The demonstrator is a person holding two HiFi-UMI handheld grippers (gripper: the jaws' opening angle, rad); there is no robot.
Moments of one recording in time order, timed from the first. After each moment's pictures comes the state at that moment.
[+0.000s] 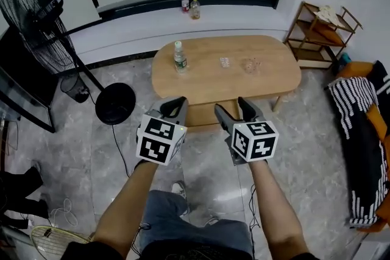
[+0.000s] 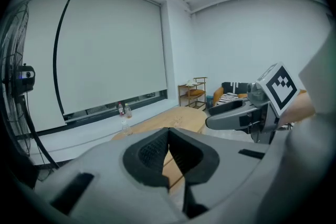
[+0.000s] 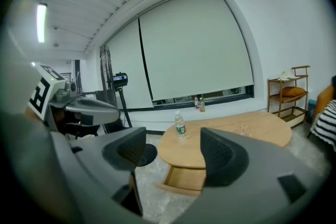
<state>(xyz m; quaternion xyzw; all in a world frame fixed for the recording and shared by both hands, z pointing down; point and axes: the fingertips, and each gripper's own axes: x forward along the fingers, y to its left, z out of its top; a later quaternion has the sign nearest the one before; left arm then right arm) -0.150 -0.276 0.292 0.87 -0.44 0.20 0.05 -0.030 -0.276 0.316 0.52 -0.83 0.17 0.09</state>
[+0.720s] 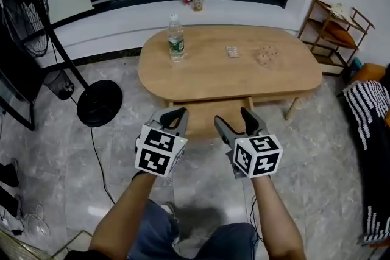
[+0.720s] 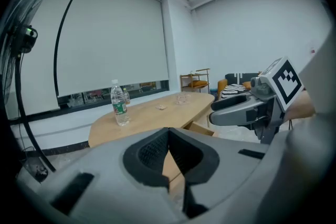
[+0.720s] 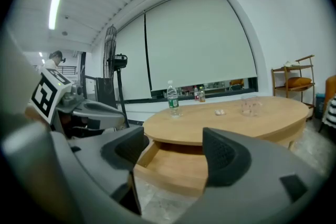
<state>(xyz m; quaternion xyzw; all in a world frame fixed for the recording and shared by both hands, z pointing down) -0.141 -0.328 0.541 0.87 -0.45 0.19 0.04 -0.022 -0.323 0.546 0.51 -0.85 0.12 0.08</state>
